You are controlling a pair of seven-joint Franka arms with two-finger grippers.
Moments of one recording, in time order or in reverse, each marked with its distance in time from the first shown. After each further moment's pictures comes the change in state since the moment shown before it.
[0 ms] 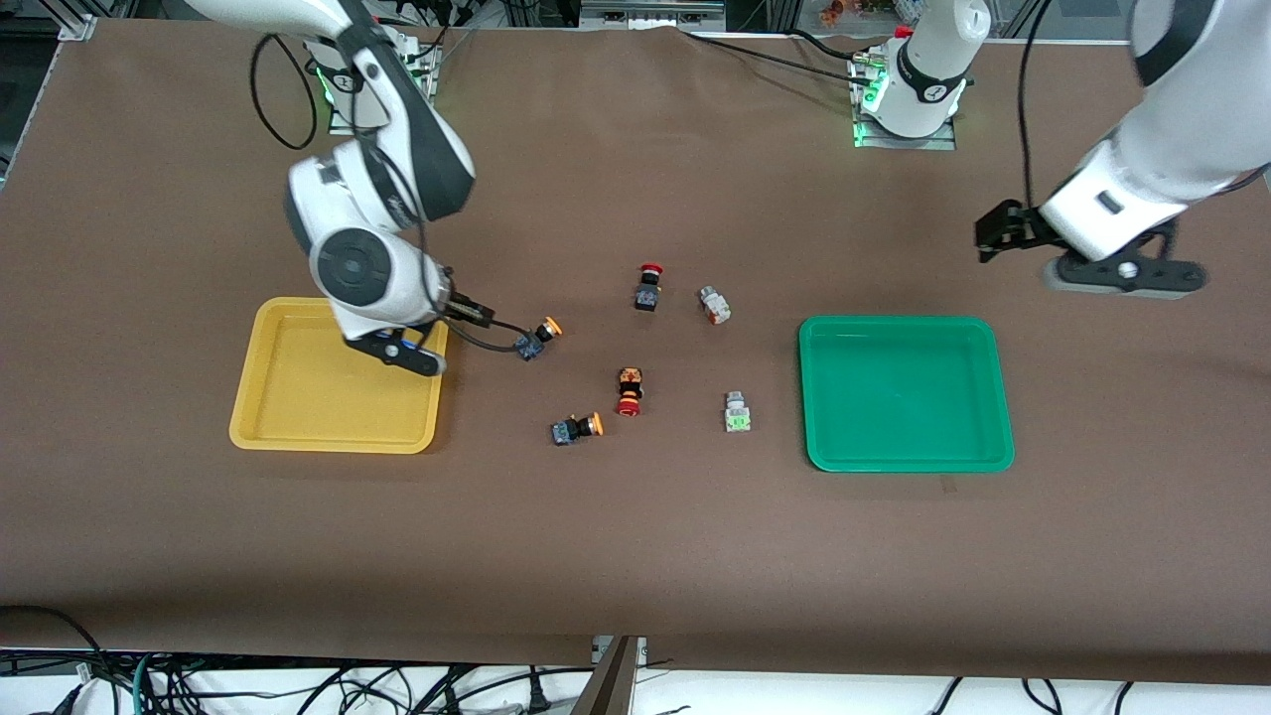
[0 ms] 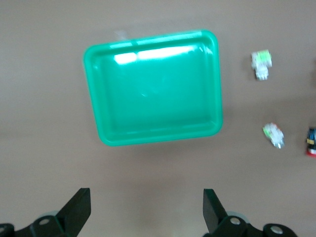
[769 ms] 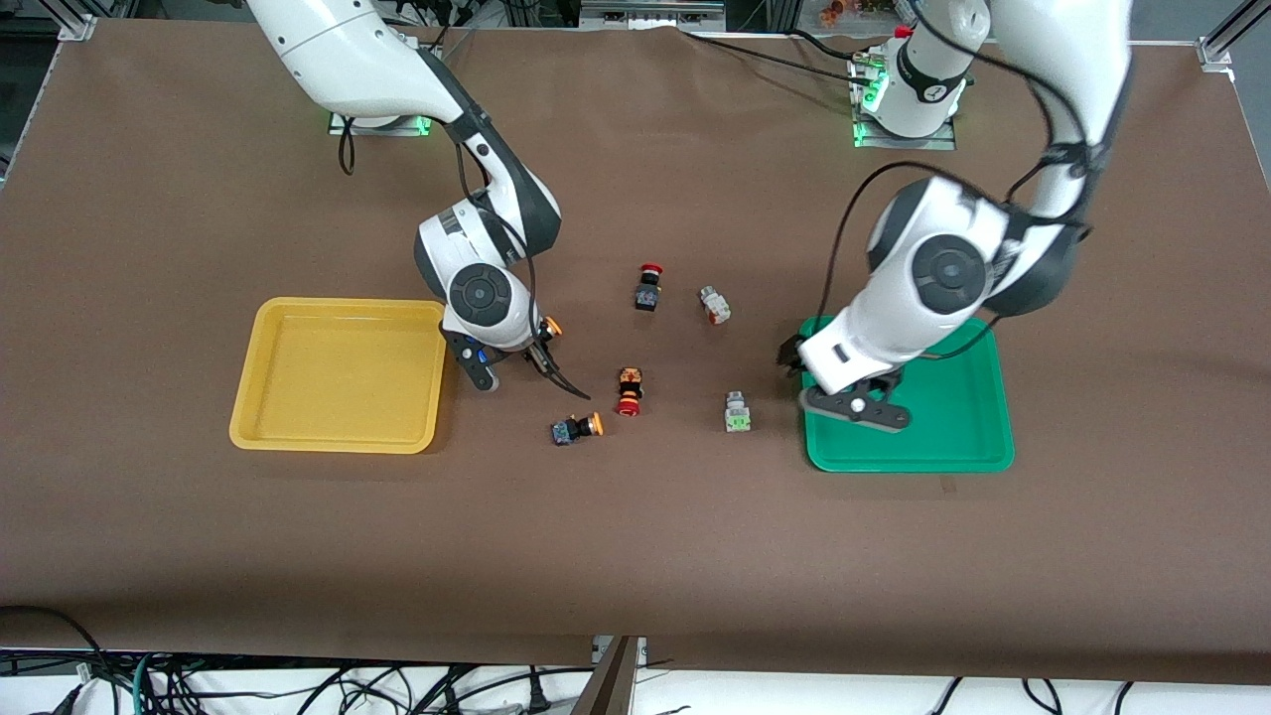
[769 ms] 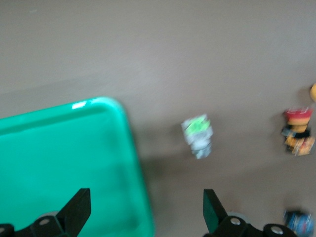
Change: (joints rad) left arm -0.174 0.432 -0.052 0.012 0.000 0.626 -0.152; right arm 0.109 0.213 -0.003 0.002 0.005 0.342 0.598
